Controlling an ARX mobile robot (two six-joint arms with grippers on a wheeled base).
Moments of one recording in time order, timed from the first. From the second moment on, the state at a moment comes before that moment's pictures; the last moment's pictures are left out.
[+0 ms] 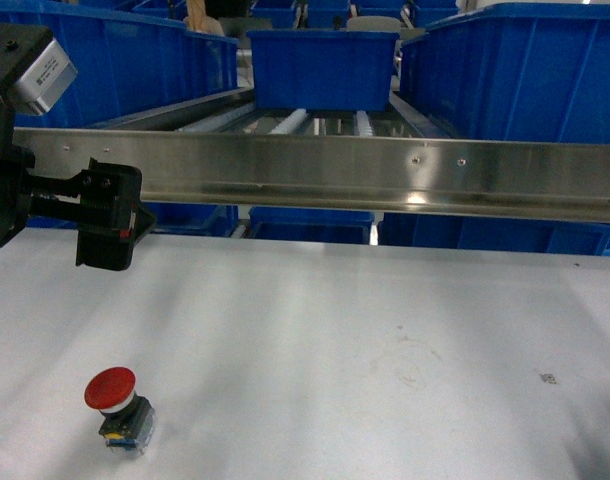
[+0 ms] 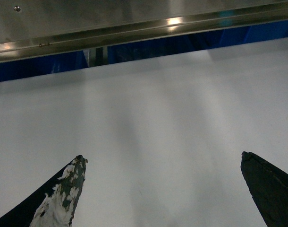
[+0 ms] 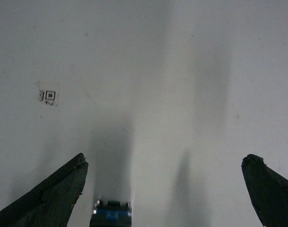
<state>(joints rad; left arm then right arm) -0.12 1.57 0.74 0.27 0.05 0.07 -0.18 1.90 0.87 0.09 -0.05 -0.29</state>
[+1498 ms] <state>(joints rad) -0.12 1.57 0.74 0.27 0.05 0.07 -0.14 1.90 0.54 0.41 -0.10 -0.27</state>
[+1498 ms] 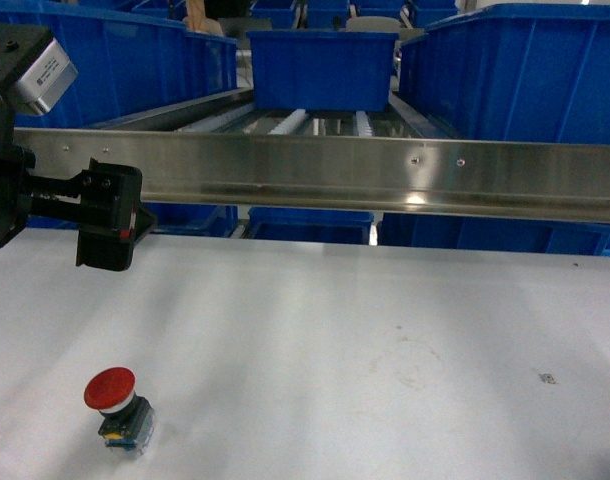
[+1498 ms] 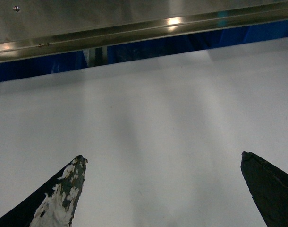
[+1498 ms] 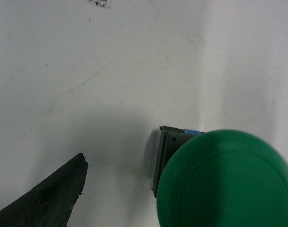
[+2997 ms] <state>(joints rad) -0.12 1.57 0.74 0.27 0.05 0.07 -0.22 1.68 0.28 0.86 -0.17 -0.09</state>
